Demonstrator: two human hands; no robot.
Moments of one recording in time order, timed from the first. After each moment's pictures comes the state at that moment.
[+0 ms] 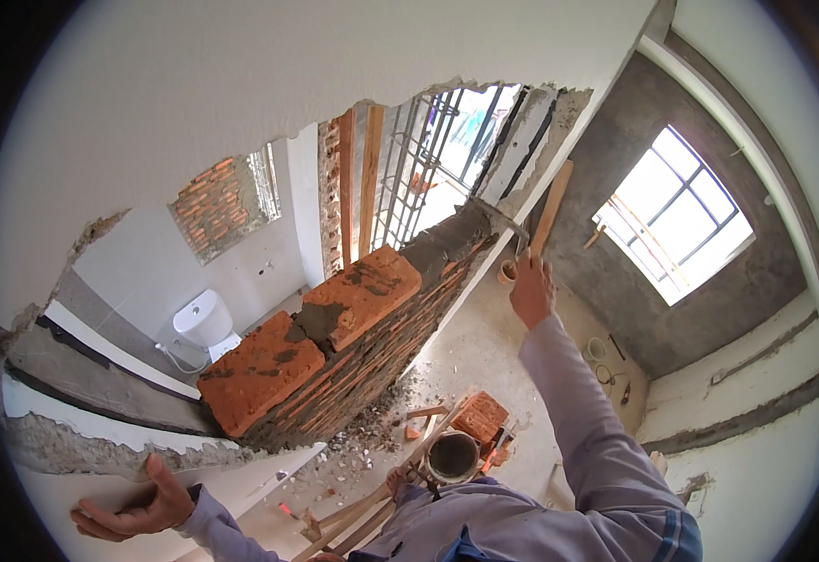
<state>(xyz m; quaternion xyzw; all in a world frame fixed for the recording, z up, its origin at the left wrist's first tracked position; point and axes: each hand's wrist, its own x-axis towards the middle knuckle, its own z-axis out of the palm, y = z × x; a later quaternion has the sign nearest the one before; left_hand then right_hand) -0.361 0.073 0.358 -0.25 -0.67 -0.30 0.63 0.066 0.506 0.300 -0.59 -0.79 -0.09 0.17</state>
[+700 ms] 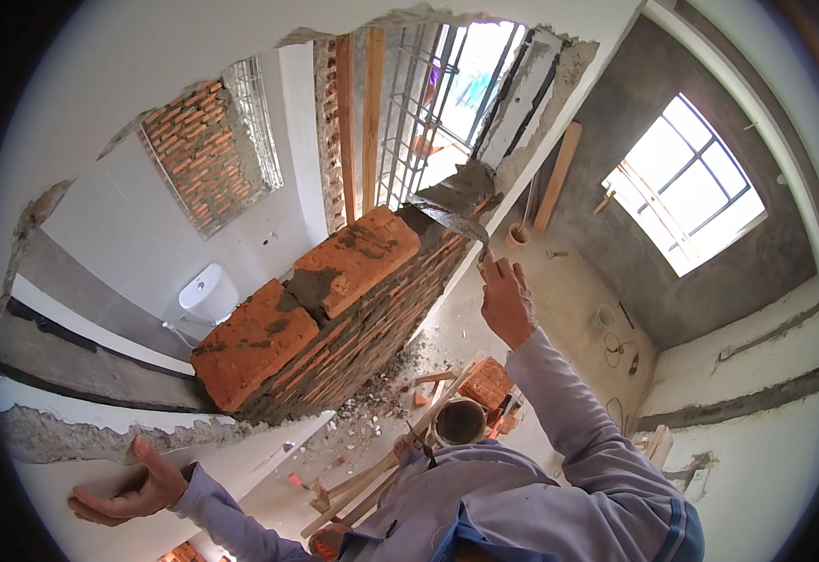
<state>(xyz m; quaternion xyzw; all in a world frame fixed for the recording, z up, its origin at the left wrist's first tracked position) -0.365 0.073 0.356 -0.25 -0.65 -0.32 0.64 0.040 0.418 0.284 -0.50 -0.85 0.00 0.19</state>
